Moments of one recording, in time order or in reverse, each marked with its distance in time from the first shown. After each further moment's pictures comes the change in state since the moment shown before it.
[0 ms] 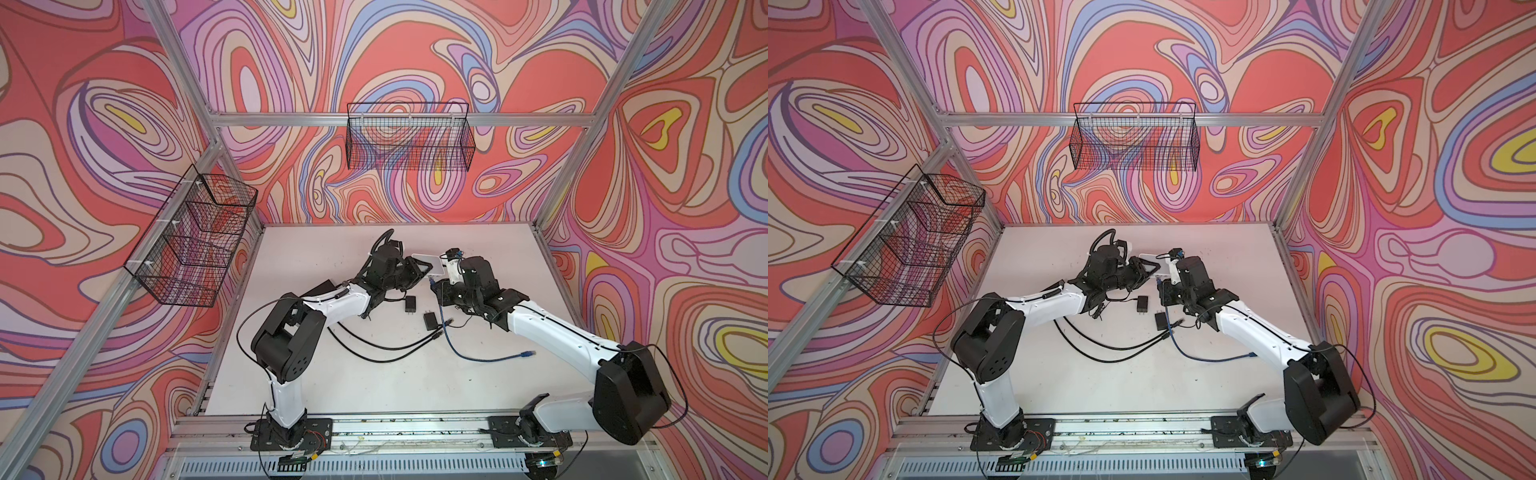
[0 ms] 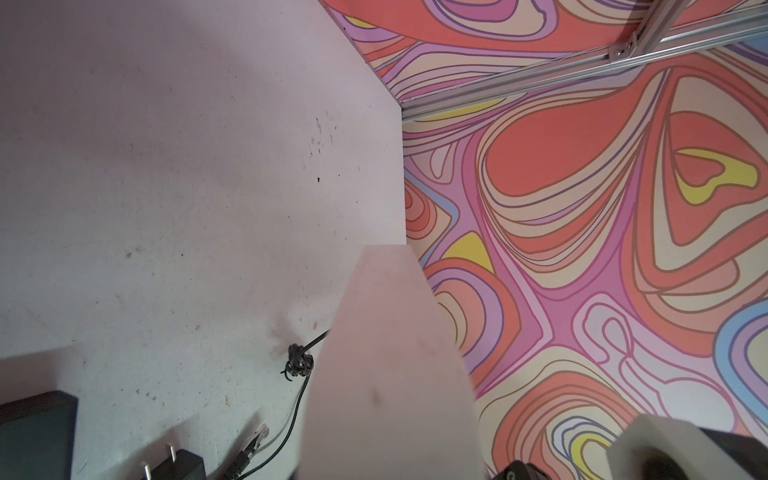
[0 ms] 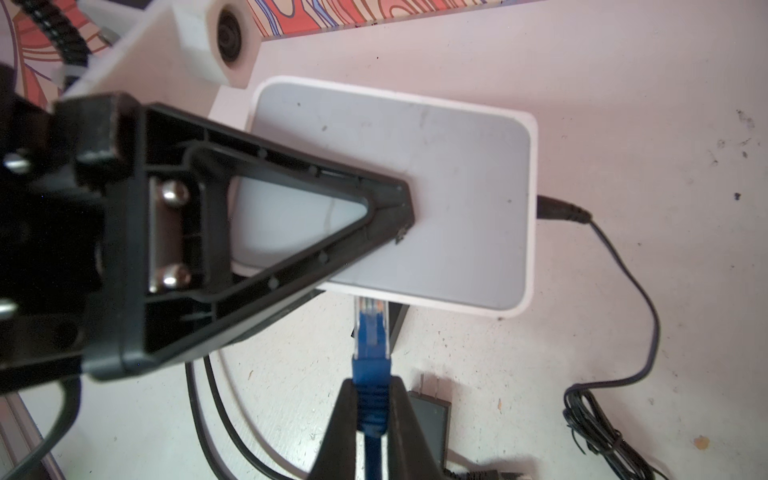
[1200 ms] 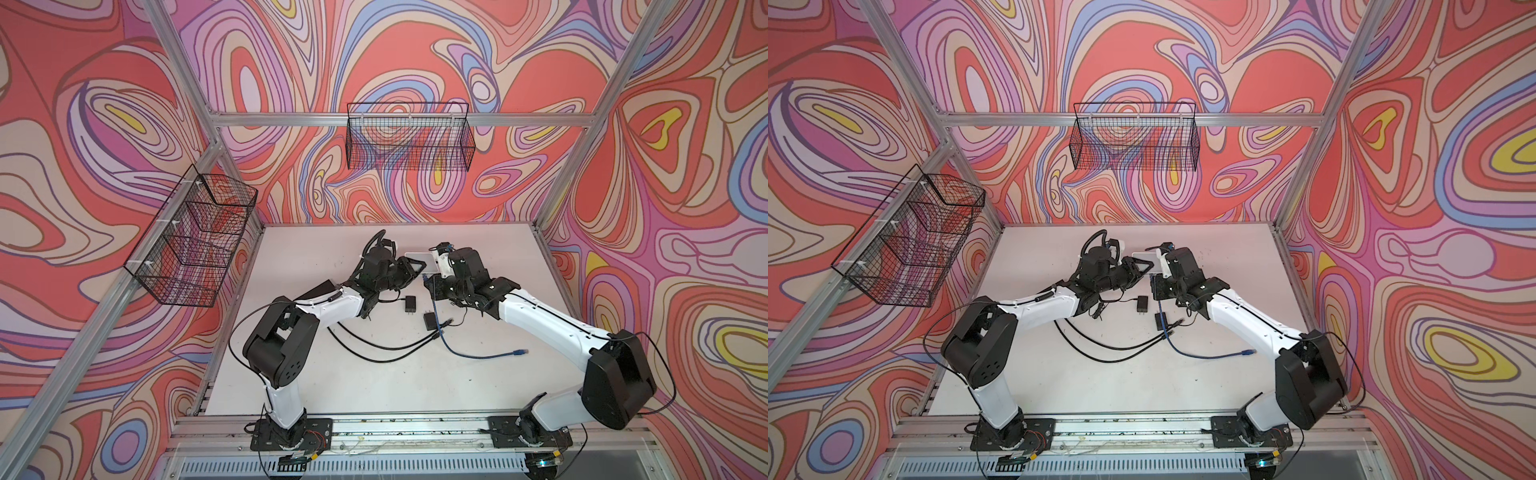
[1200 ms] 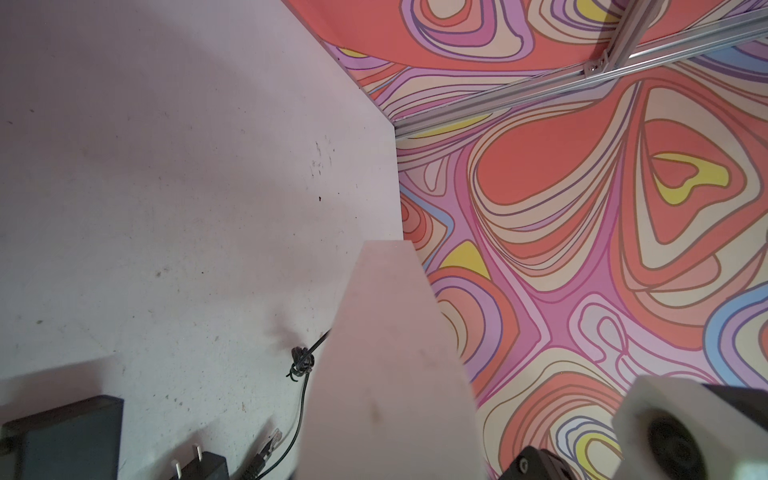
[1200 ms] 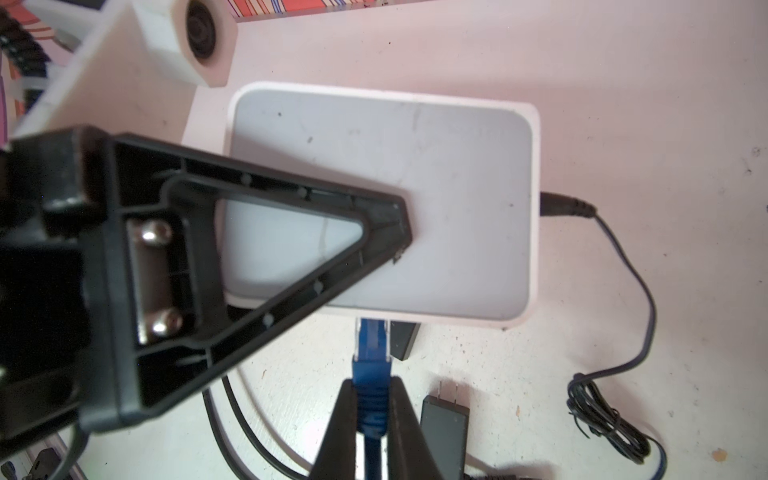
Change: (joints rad) left arm 0.024 -0.058 -0.066 0.036 -0.005 0.037; right arm 0.031 0.093 0.165 -0.121 0.015 -0.001
